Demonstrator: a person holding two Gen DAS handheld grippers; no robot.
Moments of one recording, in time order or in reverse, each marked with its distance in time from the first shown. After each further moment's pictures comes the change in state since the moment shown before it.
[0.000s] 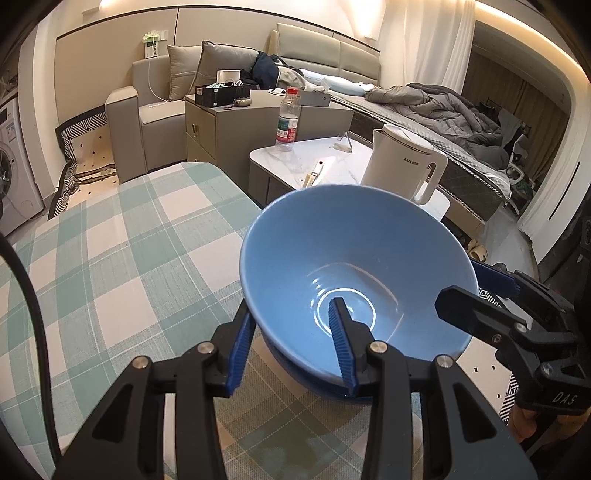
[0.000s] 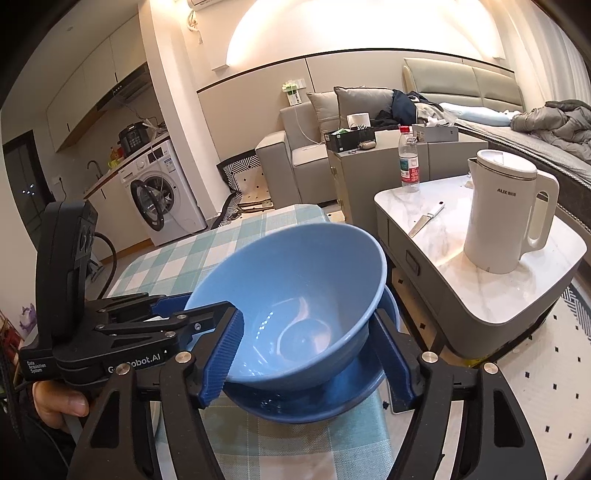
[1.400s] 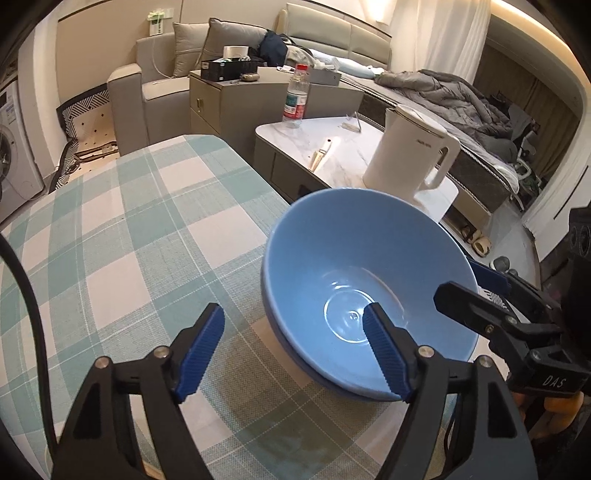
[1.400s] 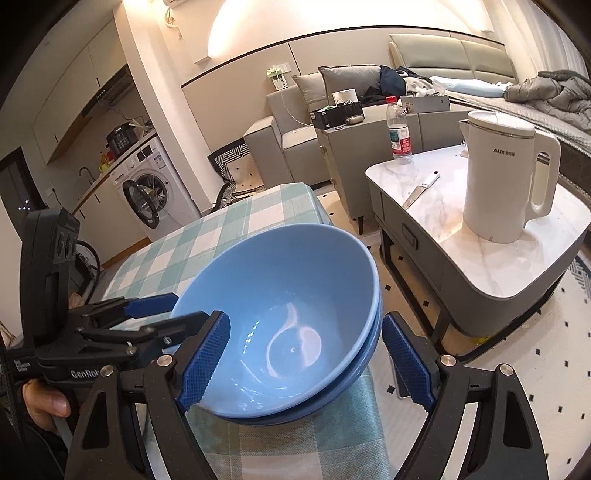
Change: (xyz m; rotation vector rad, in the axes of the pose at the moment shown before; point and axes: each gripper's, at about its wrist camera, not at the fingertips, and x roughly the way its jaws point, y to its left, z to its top) left arm 0.020 0.003 -0.007 -0.025 0.085 0.009; right arm 0.029 -0.031 -0.012 0.090 0.062 0.024
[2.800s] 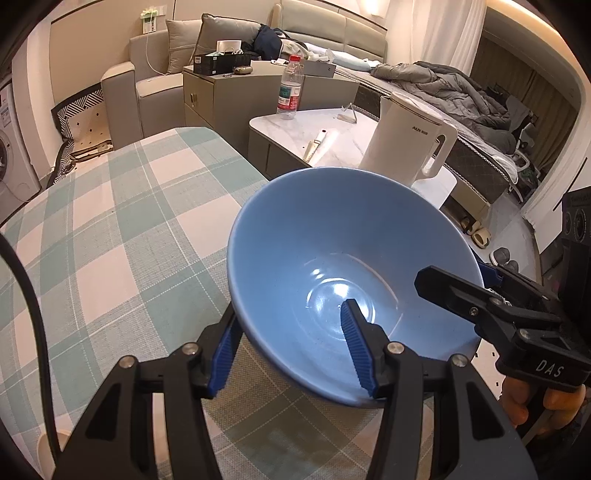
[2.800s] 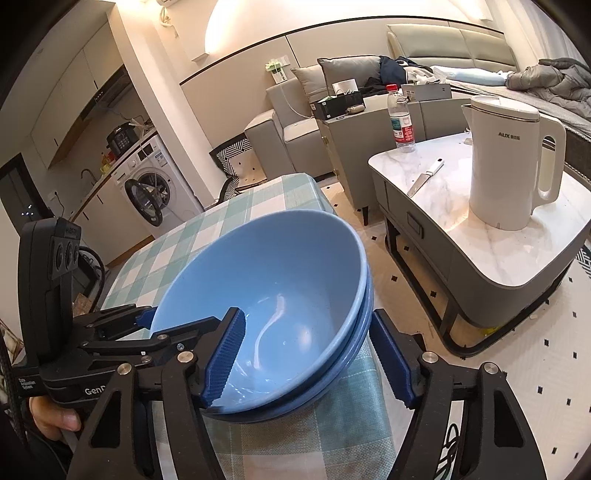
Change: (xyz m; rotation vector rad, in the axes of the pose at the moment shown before) left arm 0.006 -0.008 -0.007 0.012 0.015 -0.003; right arm 0.012 -0.006 -0.005 0.007 0.021 0.012
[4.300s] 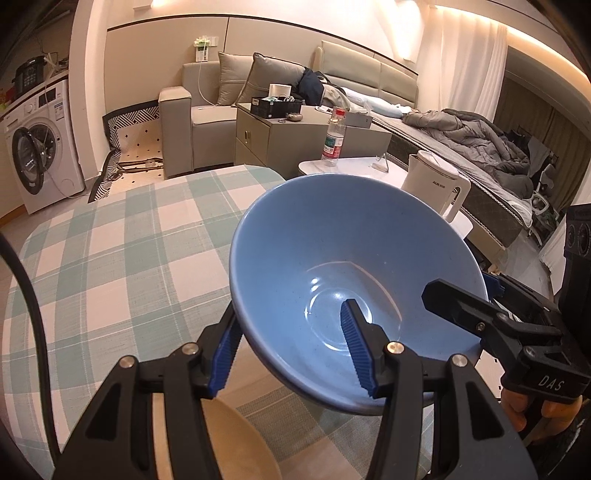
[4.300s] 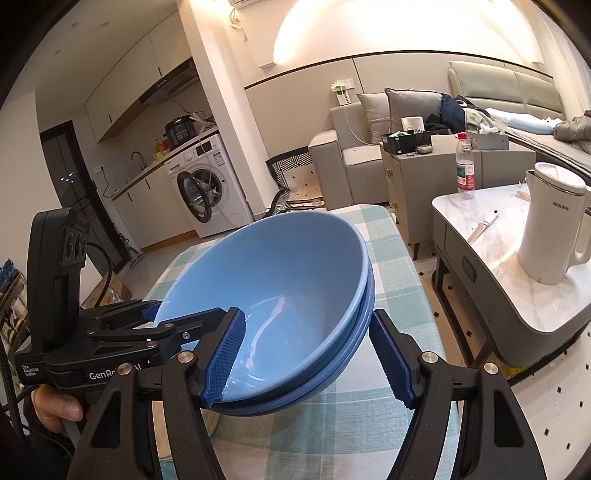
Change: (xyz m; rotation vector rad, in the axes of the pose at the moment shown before) left arm -0.103 0.043 -0.035 -0.101 -0.167 0.107; right arm -0.035 0.093 0.001 -0.178 -0.081 0.141
